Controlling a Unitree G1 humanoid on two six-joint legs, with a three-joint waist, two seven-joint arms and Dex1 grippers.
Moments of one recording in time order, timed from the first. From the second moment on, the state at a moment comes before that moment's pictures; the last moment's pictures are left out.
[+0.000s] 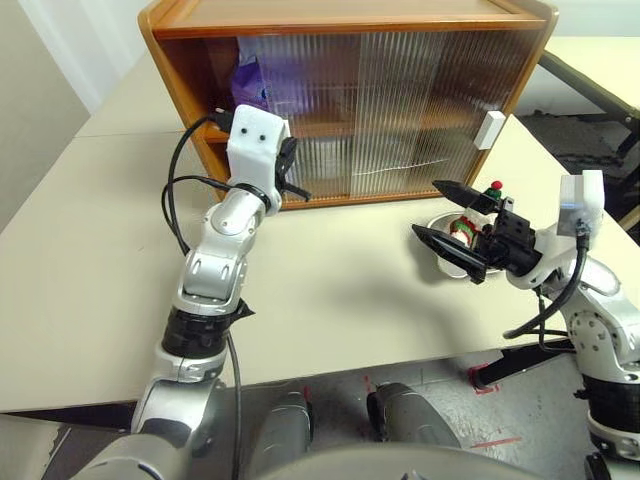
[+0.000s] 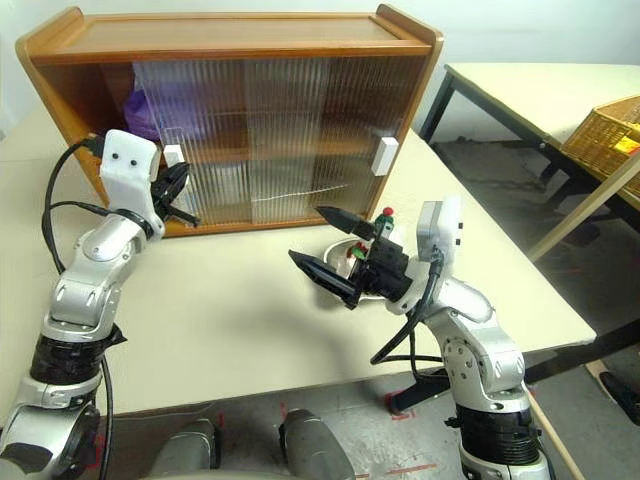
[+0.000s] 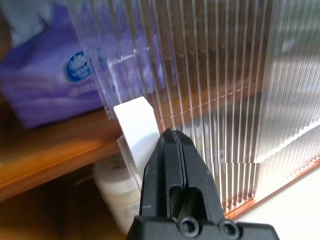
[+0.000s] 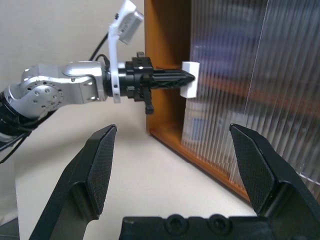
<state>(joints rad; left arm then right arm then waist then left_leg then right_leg) -0.48 0.31 -0.03 -0.23 0.03 0.56 -0.20 -0.13 -0.48 -0.13 -0.34 0.69 0.28 0.92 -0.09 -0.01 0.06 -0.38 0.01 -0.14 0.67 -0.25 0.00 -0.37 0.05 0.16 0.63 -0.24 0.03</state>
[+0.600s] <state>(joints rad) -0.39 0.38 0.10 -0.28 0.03 0.59 -0.17 -0.16 -0.48 -0.13 -0.34 0.69 0.29 0.92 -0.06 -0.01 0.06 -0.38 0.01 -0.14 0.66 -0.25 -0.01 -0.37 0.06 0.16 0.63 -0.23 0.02</state>
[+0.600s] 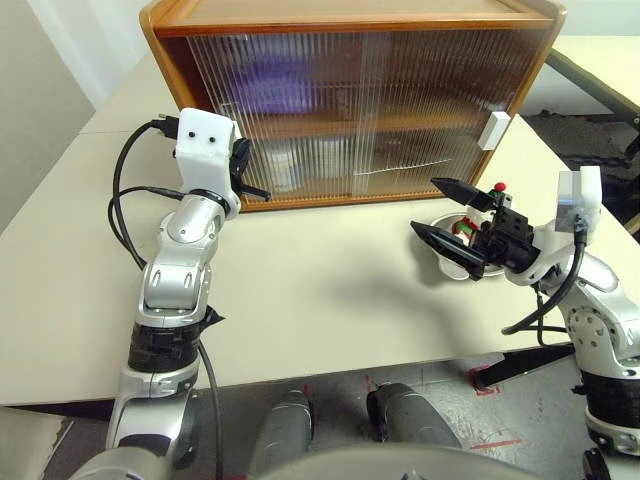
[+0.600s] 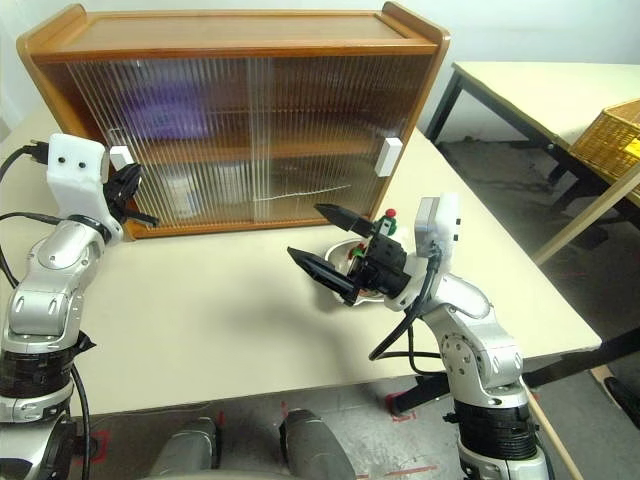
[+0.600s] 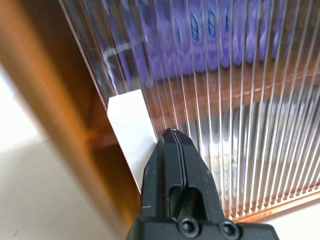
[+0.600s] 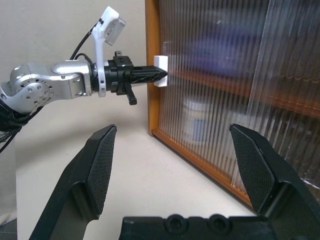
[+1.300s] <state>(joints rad) -0.36 0.38 0.15 -0.29 -0.14 0.47 -0.31 -0.14 -0.50 -0.16 -0.21 0.69 0.22 1.01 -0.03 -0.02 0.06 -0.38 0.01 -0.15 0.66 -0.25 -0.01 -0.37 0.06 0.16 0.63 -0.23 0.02</state>
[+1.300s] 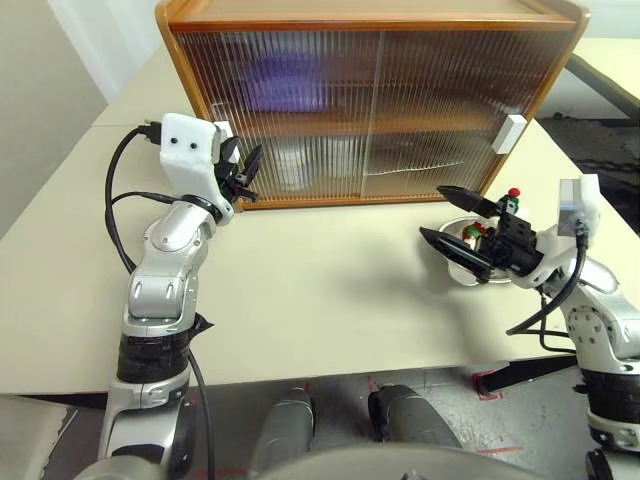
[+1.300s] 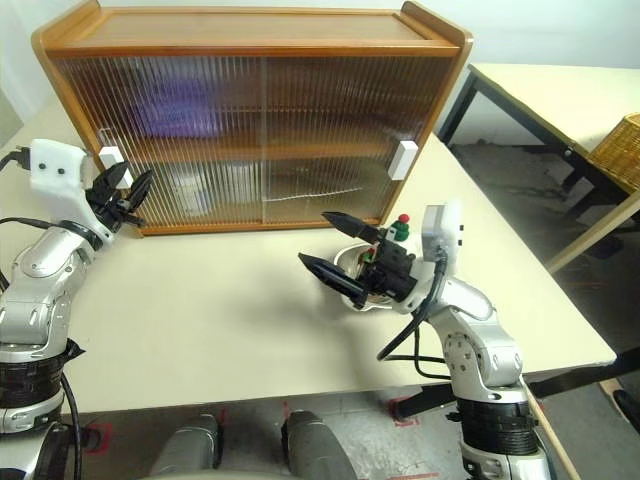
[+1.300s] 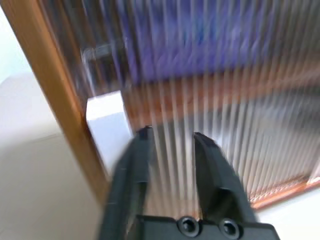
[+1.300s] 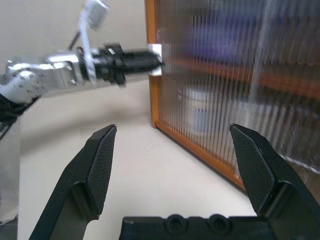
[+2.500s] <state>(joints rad) -0.11 0.54 0.07 -0.32 -0.44 0.31 -0.81 -0.40 -0.57 -0.39 0.28 0.42 0.01 0.56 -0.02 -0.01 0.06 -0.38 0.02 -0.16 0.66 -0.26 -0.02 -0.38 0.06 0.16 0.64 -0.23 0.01</state>
